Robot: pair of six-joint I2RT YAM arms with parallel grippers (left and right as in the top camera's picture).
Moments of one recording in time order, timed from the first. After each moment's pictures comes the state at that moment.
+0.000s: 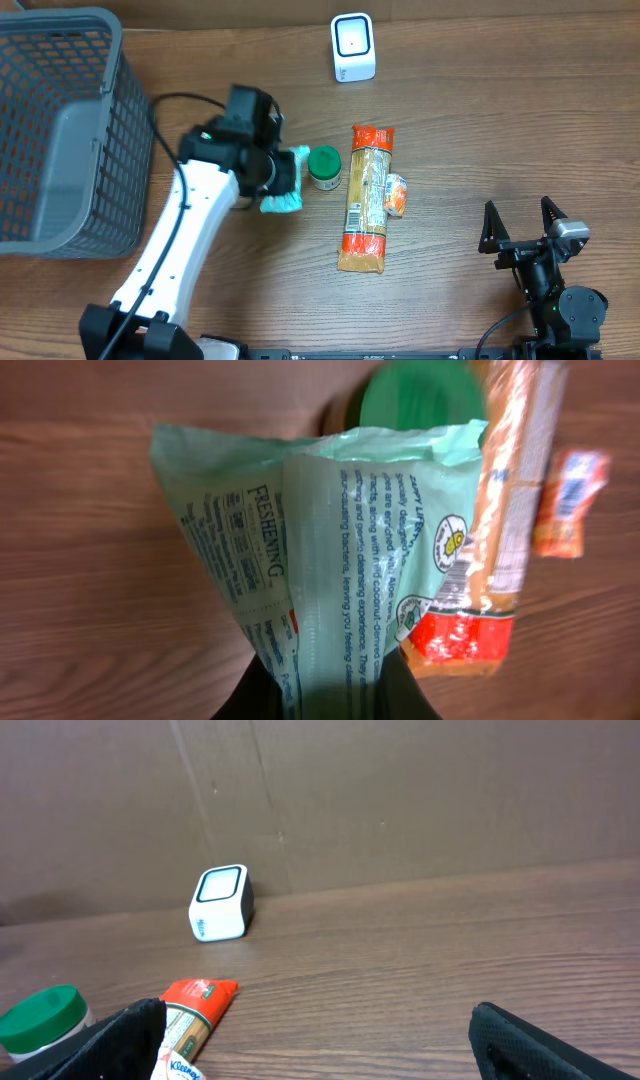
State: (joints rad) left arm -0.24 1.53 1.28 -1.06 0.15 -0.26; right arm -0.03 0.01 0.02 -0.02 -0.17 0.18
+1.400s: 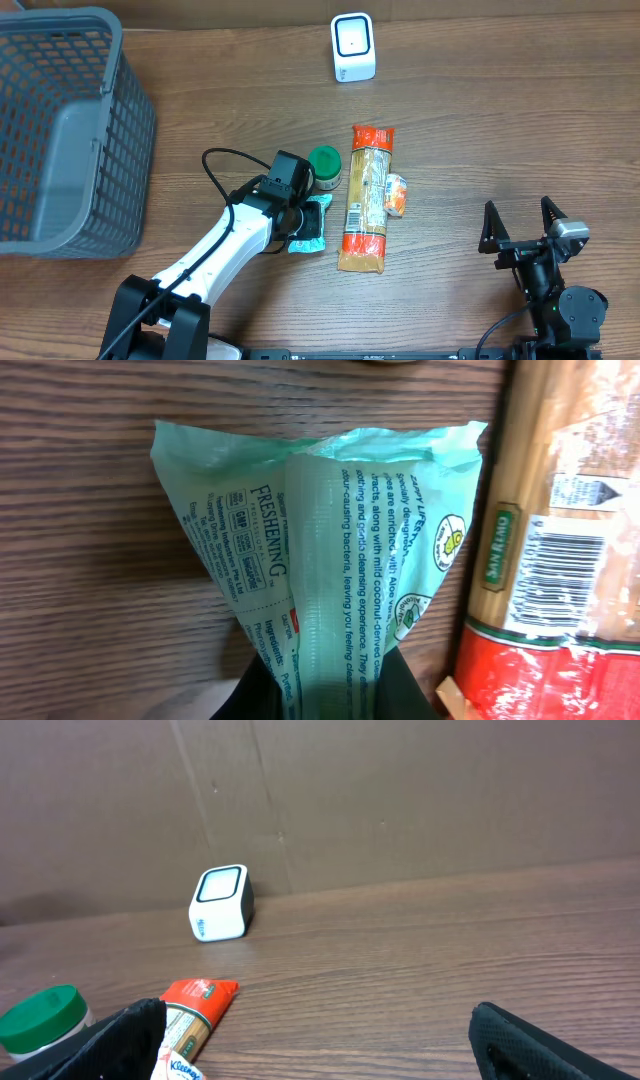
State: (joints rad) left arm -0.38 1.53 0.82 -0.62 0.13 -0.39; right arm -0.03 0.01 0.02 -0.02 -0.17 0.18
